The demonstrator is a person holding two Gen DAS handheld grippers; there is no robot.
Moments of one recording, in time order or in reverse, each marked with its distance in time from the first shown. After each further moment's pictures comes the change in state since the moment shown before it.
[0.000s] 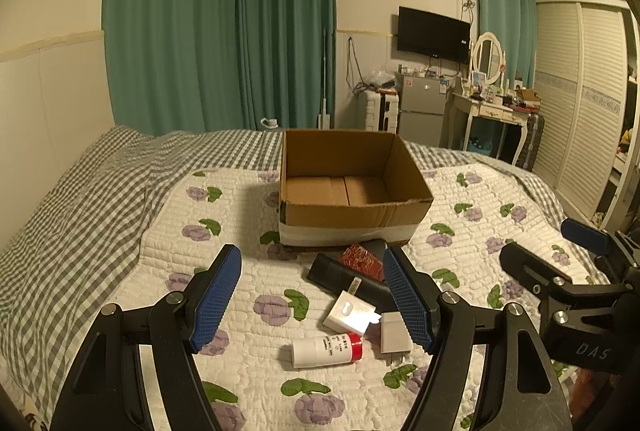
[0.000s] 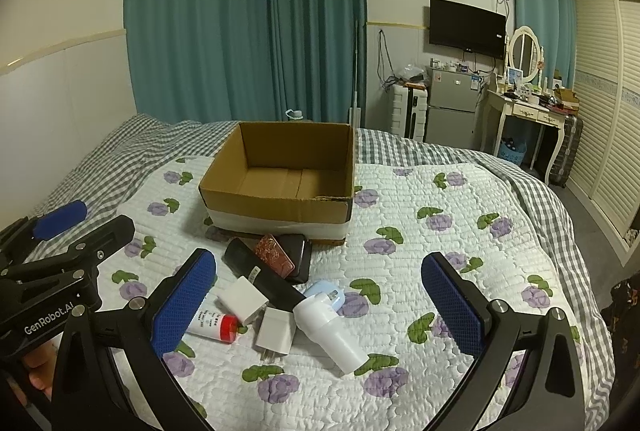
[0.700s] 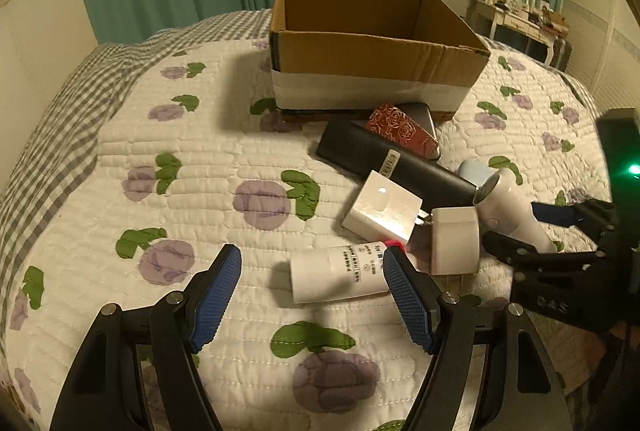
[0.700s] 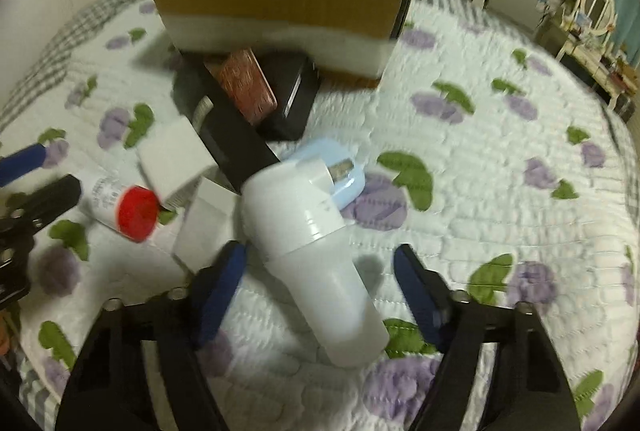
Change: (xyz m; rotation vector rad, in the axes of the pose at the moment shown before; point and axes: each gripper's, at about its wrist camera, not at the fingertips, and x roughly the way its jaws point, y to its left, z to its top) left arm 0.101 -0.007 -0.068 0.036 0.362 0.052; right arm 0.160 -0.015 -0.084 -0.154 0.500 0.097
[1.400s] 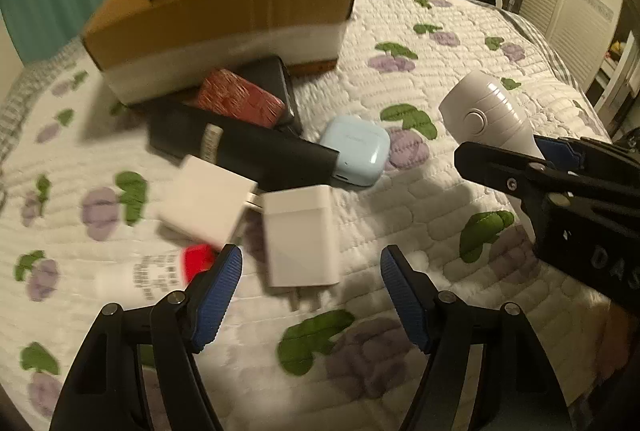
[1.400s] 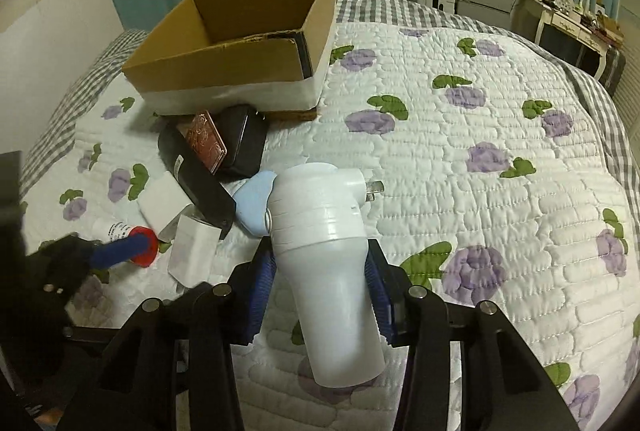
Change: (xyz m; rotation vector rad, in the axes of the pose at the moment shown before) left arm 0.040 -0.100 0.001 0.137 0.131 -0.162; right arm -0.043 -0.059 -0.007 0.155 -0.106 0.061
